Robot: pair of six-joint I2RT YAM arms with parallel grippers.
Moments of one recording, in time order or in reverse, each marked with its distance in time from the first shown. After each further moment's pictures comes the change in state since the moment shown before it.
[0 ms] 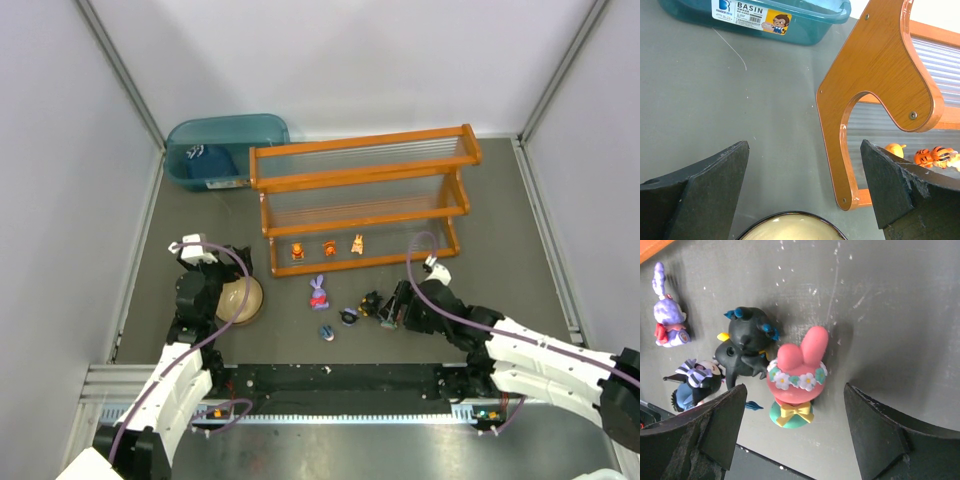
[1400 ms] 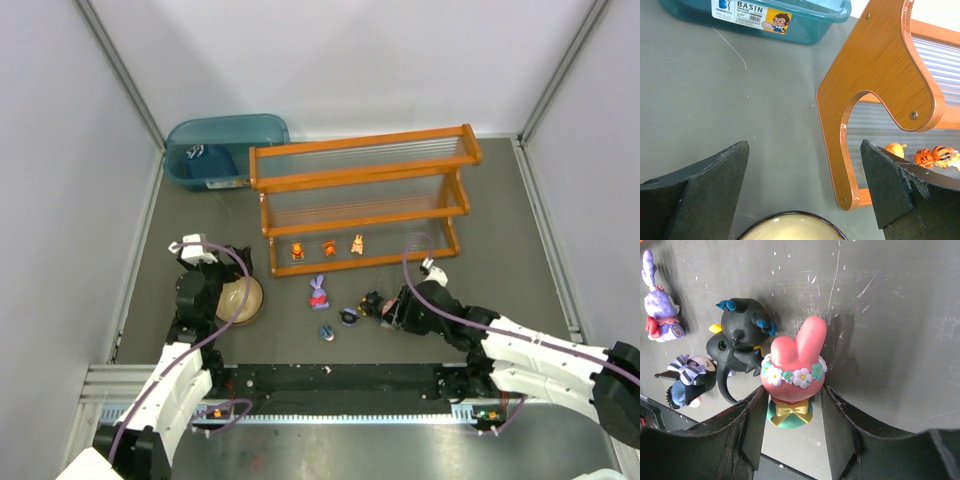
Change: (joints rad) left arm 0.000 0.001 0.000 0.000 0.001 0.000; right arm 0.000 0.031 -0.025 0.032 -0.042 0.018
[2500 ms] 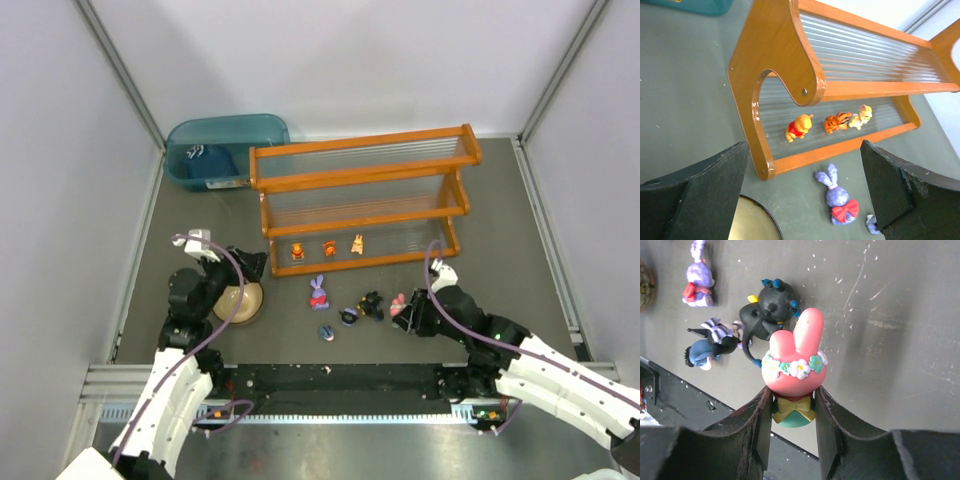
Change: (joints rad) left arm -0.001 -0.105 0.113 -0.232 0.321 -0.174; right arm 0.002 -0.332 0.016 -0.226 -0.022 -0.187
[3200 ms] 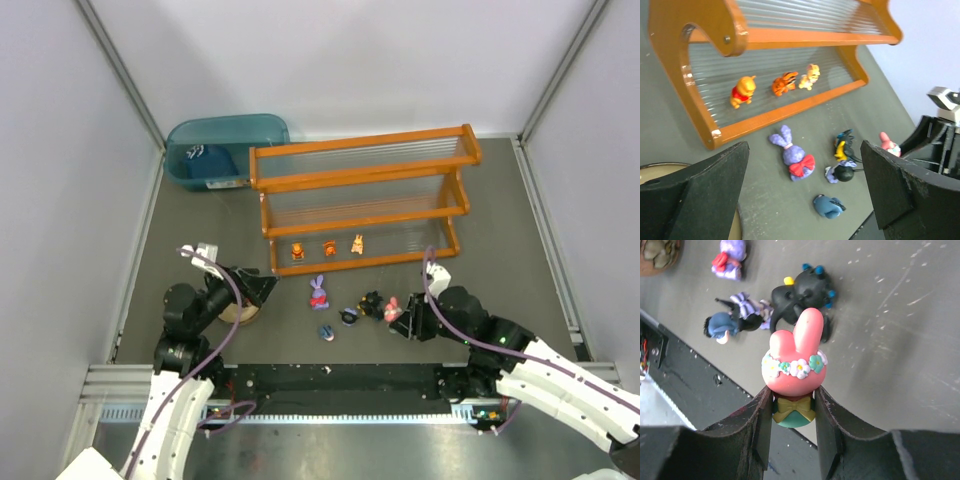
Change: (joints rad) left arm -0.008 -0.237 -0.013 -0.233 0.231 -0.069; right arm 0.000 -0.077 0.000 -0.008 -0.103 -0.137
